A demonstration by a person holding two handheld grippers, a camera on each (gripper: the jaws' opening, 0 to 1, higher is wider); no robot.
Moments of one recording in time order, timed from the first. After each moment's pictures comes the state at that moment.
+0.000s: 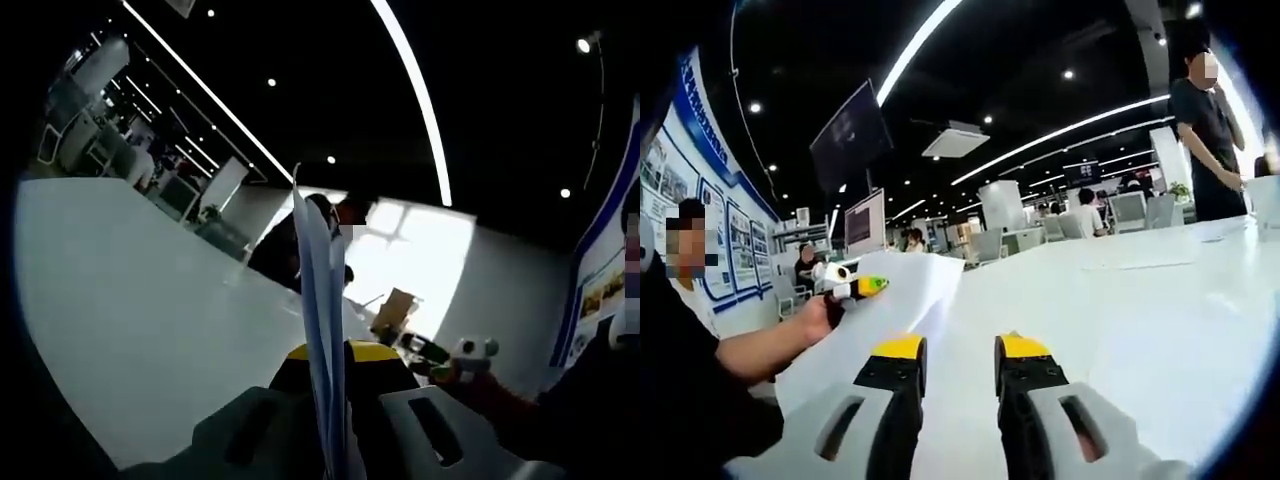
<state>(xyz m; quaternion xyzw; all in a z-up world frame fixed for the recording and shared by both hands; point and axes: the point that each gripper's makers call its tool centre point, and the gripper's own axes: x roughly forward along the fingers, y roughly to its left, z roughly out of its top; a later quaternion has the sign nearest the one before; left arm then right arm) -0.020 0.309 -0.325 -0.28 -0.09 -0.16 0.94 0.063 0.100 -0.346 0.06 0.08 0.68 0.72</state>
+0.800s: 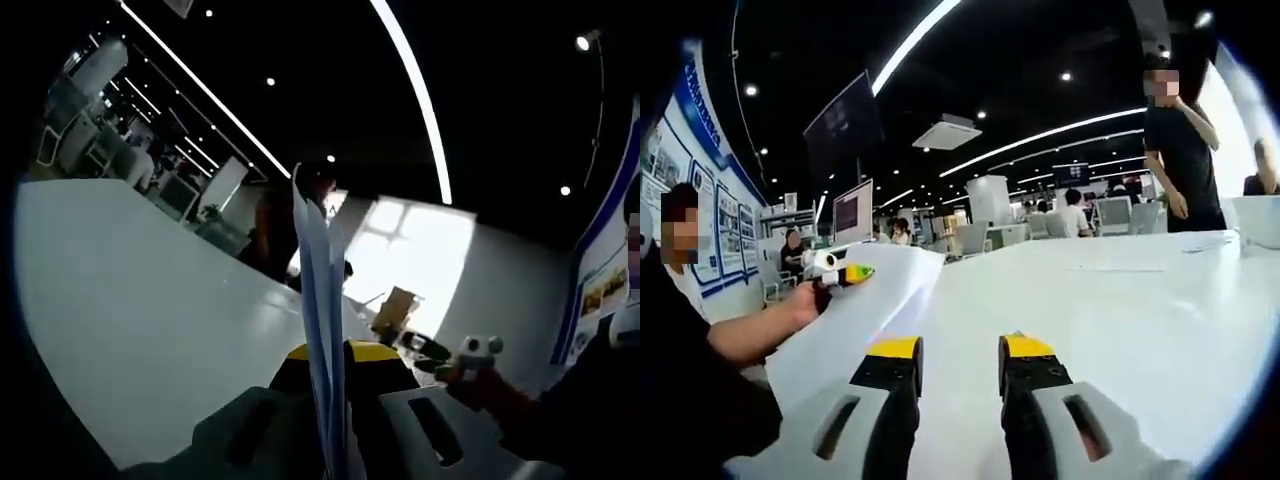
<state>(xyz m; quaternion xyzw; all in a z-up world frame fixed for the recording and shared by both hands) -0.020 0.310 -0.326 -0.28 -0.08 -0.16 0.94 0.077 0.071 -0.349 0.02 0.08 0.66 0.75</state>
